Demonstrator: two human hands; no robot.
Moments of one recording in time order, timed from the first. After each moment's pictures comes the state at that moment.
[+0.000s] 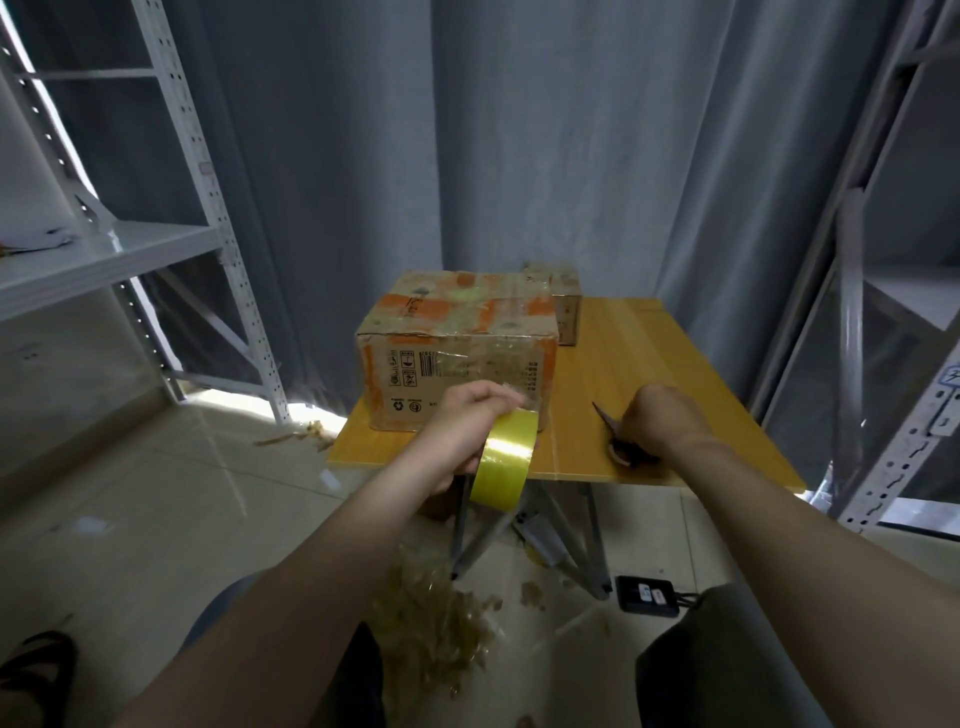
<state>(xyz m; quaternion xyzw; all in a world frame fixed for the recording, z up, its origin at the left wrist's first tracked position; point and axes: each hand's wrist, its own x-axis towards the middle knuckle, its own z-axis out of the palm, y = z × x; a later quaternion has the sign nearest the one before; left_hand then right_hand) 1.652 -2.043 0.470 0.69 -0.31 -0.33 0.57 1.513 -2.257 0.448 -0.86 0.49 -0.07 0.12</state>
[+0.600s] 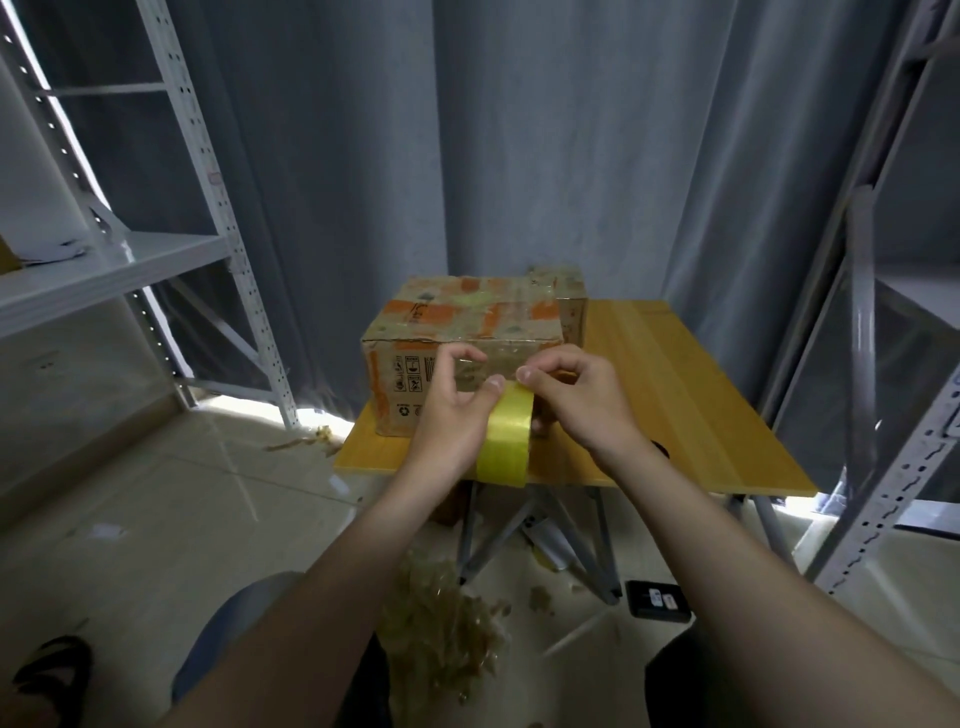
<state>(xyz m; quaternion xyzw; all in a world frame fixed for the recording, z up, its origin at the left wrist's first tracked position) 1.651 -2.032 0.472 0.68 -0.36 -0.10 0.63 1.549 -2.156 0.486 -0.74 0.18 -0.37 0.53</state>
